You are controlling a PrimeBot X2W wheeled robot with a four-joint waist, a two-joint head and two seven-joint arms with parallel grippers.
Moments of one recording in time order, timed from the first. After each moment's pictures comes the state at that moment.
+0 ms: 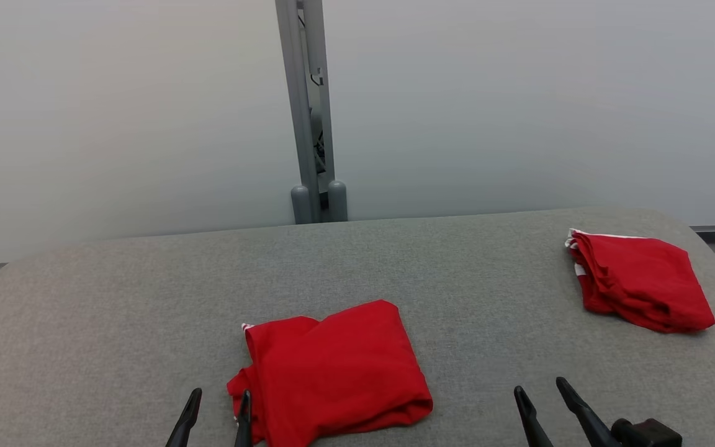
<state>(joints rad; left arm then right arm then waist) 0.25 0.05 -0.19 0.06 -0.21 0.07 -0.26 0.13 -0.10 0.23 0.19 0.28 0.13 -0.26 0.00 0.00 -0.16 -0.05</state>
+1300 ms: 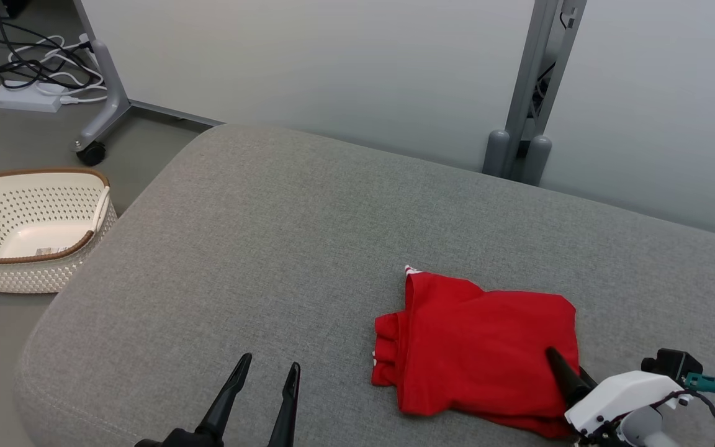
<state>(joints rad) 0.17 0.05 -0.27 0.04 -0.21 -0.03 -0.26 -0.36 -0.19 0.54 0.90 1.28 0.13 -0.12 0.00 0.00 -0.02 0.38</state>
